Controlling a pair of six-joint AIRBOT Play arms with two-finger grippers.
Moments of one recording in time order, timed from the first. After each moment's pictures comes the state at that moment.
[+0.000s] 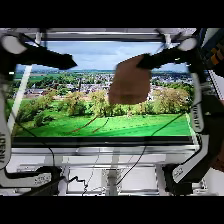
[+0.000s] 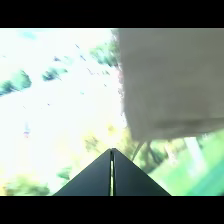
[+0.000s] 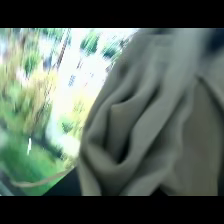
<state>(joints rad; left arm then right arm) -0.01 -1.43 1.72 0.97 -1.23 -1.29 -0.10 -1.84 2.06 -0.78 1.40 1.34</state>
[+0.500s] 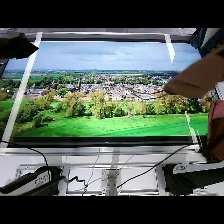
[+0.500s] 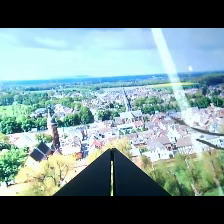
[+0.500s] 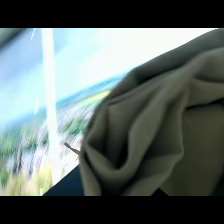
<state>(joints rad) 0.19 -1.23 1.72 0.97 -1.24 -1.29 -0.77 -1.60 2.08 -0.76 1.52 1.52</state>
